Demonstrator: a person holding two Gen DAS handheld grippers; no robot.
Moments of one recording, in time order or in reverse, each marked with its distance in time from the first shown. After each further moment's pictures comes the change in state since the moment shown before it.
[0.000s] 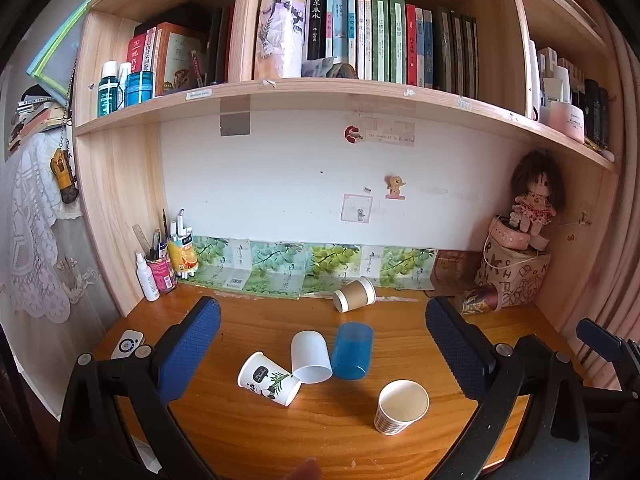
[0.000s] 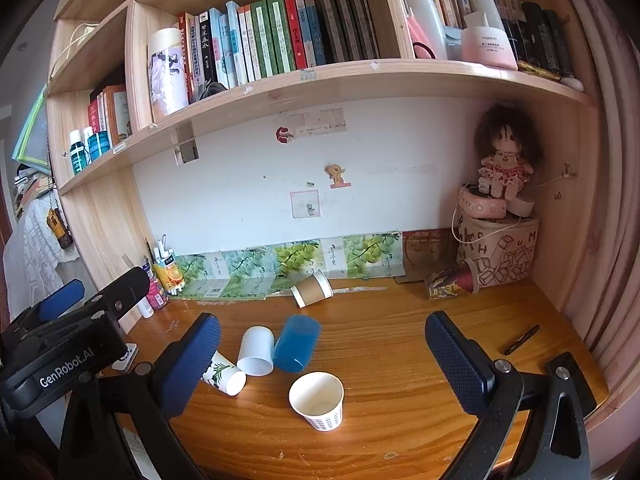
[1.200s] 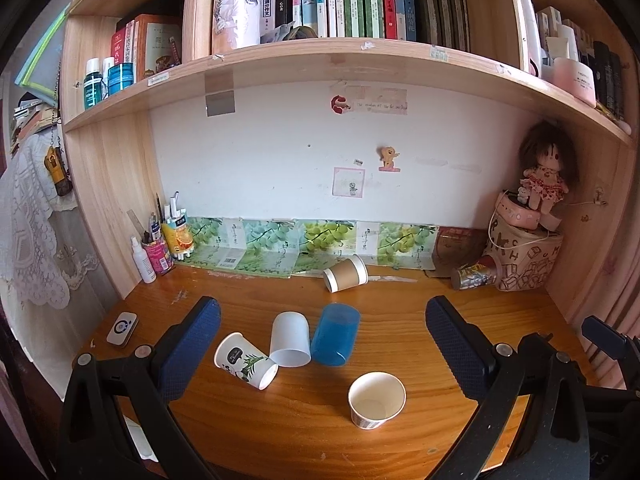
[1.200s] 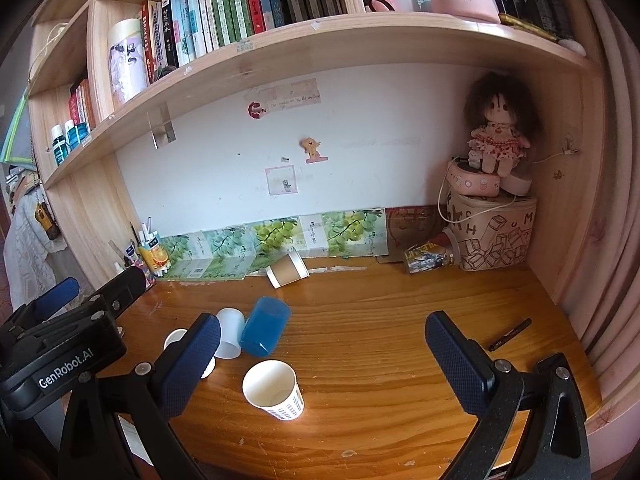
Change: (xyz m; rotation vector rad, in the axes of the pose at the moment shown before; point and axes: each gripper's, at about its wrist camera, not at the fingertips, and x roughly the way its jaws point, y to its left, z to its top) left arm 0.028 -0.064 -0.005 0.016 0.088 0.082; right arm 0.029 -0.066 0.006 0.005 0.102 0.024
